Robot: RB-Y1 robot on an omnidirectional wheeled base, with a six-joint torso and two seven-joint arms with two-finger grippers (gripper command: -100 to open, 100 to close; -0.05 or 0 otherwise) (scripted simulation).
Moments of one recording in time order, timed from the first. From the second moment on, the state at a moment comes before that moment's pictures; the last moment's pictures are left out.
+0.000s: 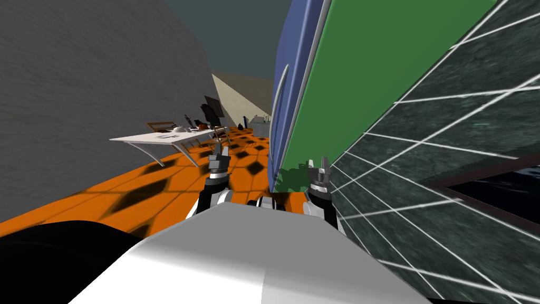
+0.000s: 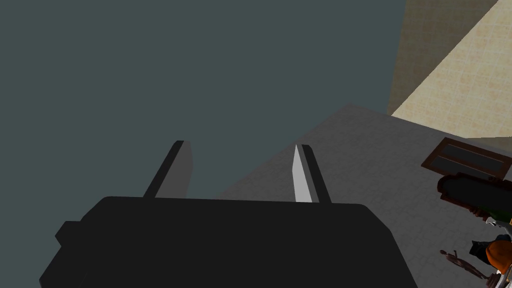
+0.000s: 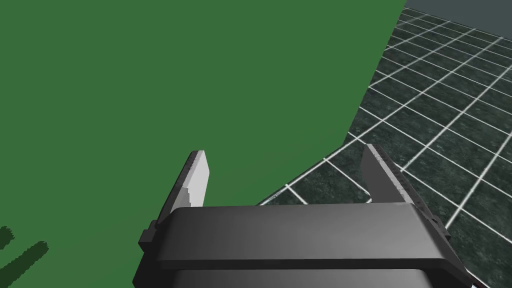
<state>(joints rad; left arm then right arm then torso) 0.51 0.01 0.01 -2.29 0.07 -0.60 -0.17 0.49 -0.07 0.05 -2.23 -0.05 -0.52 -0.01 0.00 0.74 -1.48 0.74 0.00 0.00</state>
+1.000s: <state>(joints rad) 0.51 0.01 0.01 -2.29 0.07 -0.60 -0.17 0.46 -0.19 0.04 -2.11 0.09 -0.68 0.24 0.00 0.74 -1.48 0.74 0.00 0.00</state>
